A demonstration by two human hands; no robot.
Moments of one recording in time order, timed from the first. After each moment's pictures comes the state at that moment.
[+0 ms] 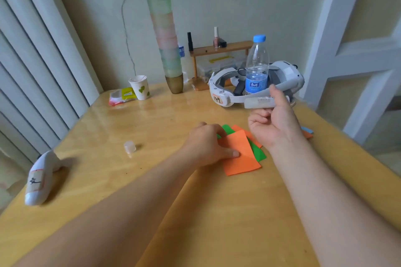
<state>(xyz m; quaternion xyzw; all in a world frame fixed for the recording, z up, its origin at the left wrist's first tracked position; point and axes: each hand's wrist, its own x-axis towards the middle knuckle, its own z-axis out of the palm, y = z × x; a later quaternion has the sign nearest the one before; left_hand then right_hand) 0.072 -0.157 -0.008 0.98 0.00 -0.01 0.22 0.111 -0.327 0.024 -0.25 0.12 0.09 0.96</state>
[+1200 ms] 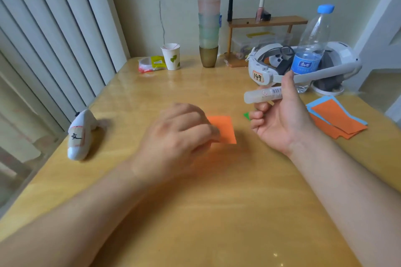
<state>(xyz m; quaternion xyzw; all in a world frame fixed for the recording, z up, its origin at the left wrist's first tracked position) -0.046 -0.029 -0.006 0.85 -0.33 0.41 0.09 0.069 -0.247 0.009 -0.45 0.05 0.20 0.87</state>
